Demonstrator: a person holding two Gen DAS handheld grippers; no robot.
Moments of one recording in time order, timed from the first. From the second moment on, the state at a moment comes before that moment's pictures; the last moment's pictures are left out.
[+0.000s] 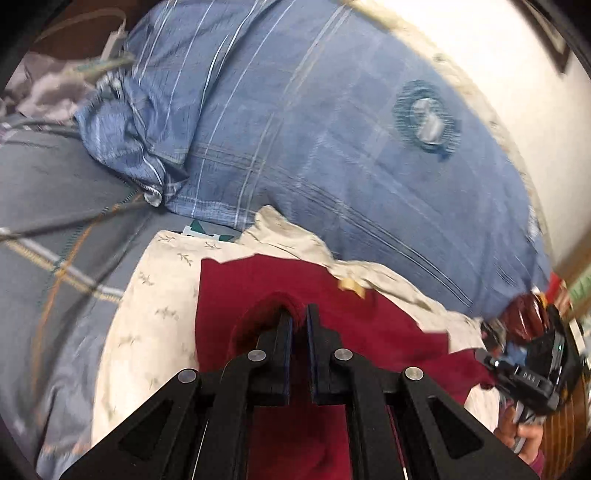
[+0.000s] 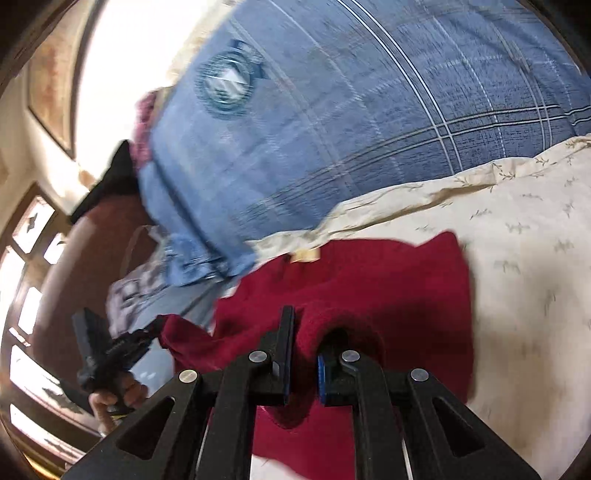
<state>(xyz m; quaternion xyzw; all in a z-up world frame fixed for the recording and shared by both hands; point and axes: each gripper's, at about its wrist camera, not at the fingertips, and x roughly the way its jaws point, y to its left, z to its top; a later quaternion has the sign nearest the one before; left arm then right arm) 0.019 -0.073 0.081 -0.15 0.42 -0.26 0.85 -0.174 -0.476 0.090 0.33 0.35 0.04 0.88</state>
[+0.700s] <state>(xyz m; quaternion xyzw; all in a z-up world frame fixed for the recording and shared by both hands) 0.084 -0.107 0.042 -0.15 0.43 -0.25 0.86 -0.132 -0.499 0.073 0.33 0.35 0.03 0.87</state>
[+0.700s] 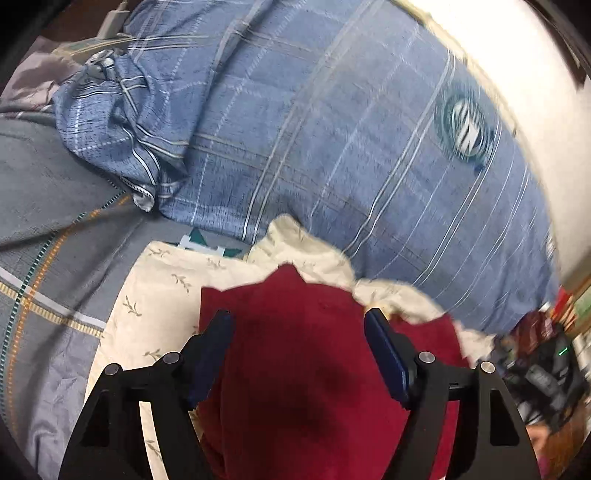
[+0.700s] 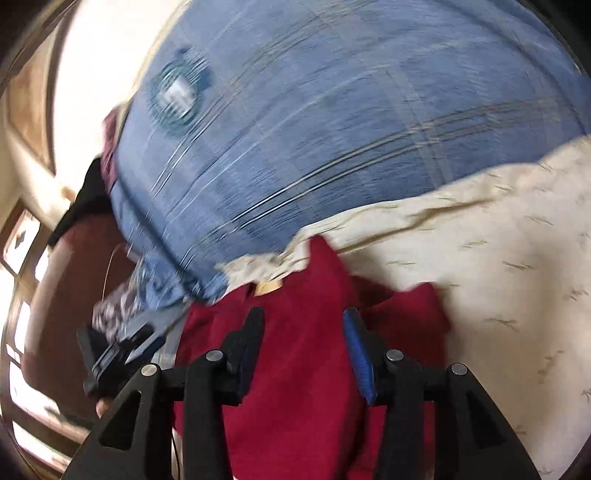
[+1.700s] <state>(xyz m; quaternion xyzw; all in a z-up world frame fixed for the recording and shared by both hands) -0.019 -0.063 0.040 -0.05 0.46 -0.25 0.85 -0.213 -0.423 0.032 0.18 0.45 -0.01 0.88</state>
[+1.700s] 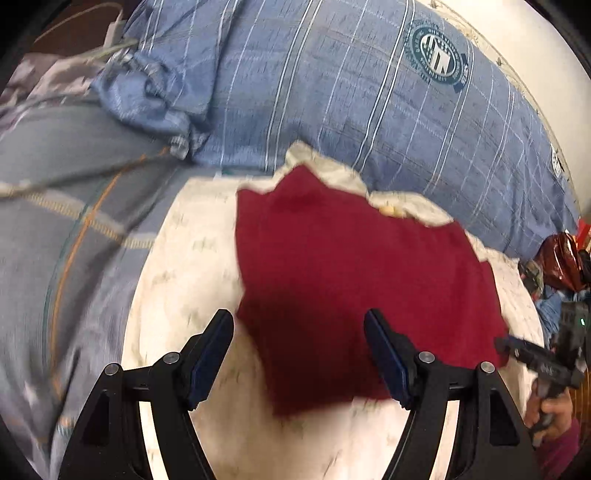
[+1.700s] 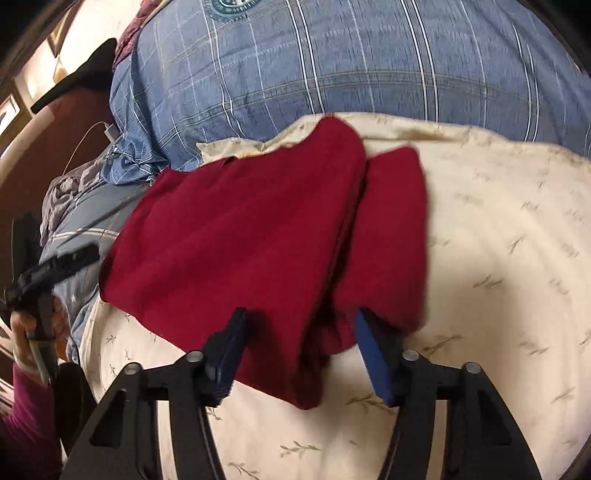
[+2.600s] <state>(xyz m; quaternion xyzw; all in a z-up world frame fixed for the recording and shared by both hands) -0.037 -0.044 0.023 0.01 0.49 -0.31 0.81 -0.236 -0.421 0.055 0.14 0.43 -0.02 0.89</state>
